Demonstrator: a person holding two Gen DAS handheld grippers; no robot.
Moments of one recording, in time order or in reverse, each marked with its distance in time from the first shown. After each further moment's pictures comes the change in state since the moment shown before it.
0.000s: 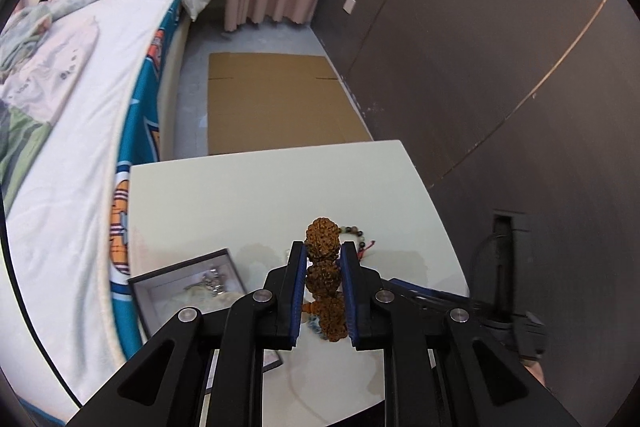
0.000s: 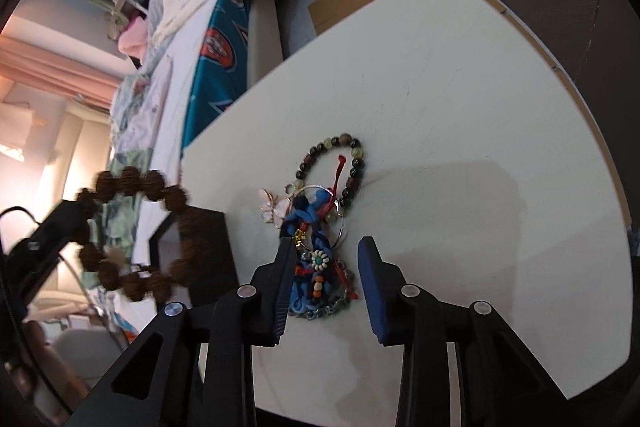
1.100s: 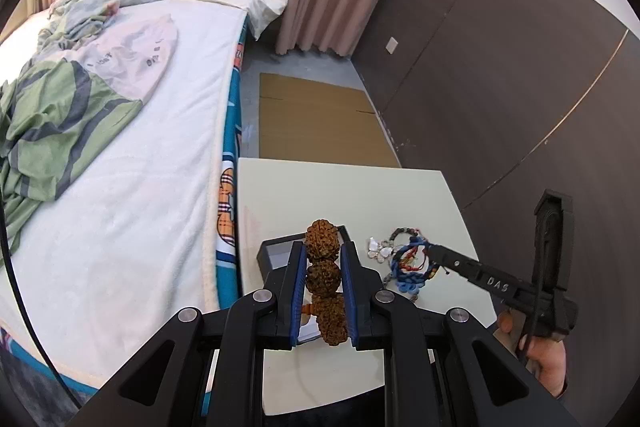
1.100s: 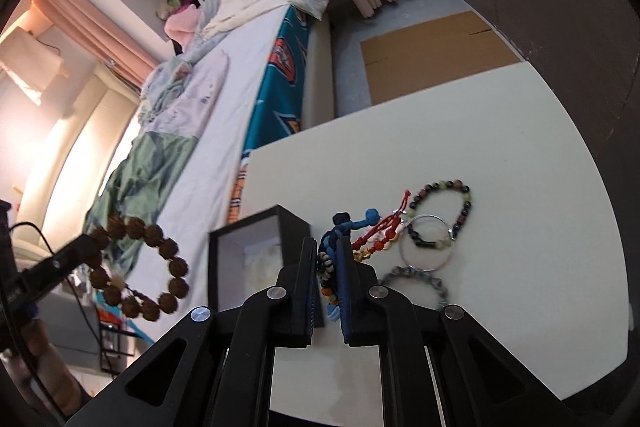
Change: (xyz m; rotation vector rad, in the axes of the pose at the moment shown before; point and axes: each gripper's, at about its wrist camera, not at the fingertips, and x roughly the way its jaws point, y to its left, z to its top) left arm -0.092 0.092 -0.040 -0.116 -0.118 0.051; right arm -0.032 0.101 -0.015 -0.217 -0.143 -0.002
